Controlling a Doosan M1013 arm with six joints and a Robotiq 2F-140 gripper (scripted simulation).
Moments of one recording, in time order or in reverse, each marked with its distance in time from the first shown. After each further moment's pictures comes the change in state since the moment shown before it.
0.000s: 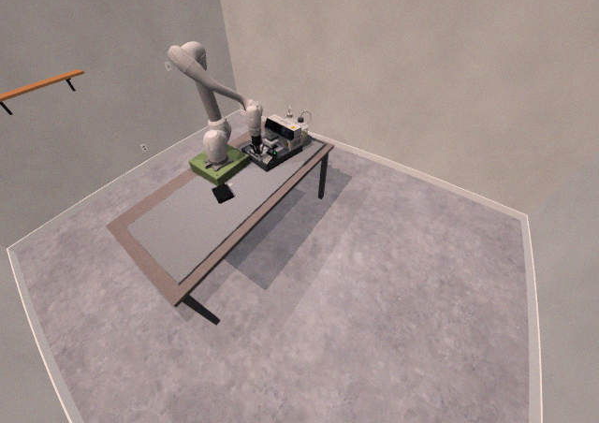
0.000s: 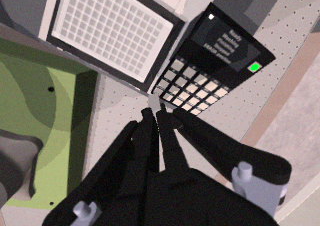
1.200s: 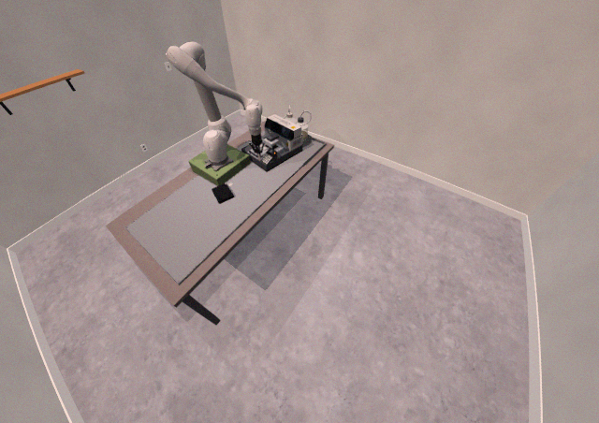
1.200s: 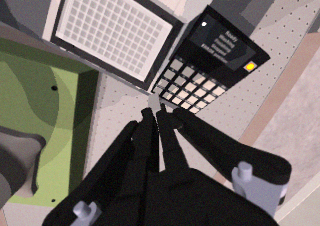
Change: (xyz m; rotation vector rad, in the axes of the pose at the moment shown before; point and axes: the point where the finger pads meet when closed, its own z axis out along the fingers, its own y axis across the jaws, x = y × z) arm 0.000 0.000 -0.007 0.000 0.000 0.000
